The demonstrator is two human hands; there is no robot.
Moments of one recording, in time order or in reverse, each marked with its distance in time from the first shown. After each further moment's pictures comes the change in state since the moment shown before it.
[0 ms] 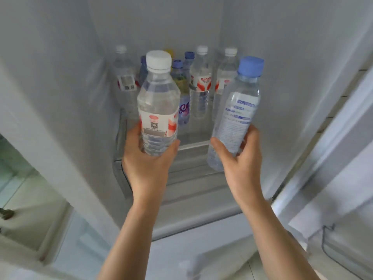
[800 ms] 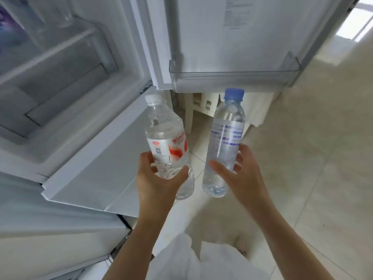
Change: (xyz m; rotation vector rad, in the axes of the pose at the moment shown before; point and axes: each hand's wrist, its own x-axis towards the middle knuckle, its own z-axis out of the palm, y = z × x) left_hand -0.319 -0.004 -0.126 0.120 -0.983 -0.234; right_hand -0.381 -0.054 -0.224 -0.182 0.294 0.748
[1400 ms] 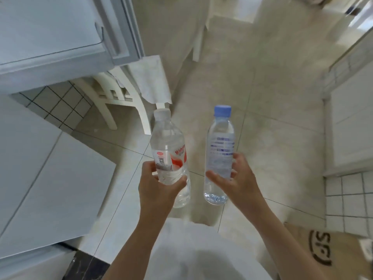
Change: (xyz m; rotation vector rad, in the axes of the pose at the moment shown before) left_hand -0.178 0.044 0.282 0.081 -0.462 -0.096; right_hand -0.080 0.127 -0.315 -0.043 0.280 0.289
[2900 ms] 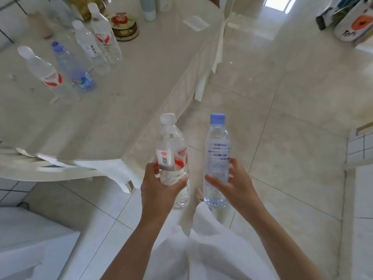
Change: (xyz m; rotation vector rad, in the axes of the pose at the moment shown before) left_hand 0.475 0.235 0.271 -0.022 0.096 -0.109; right_hand 0.581 -0.149 -0.126 -0.111 -0.148 0.060
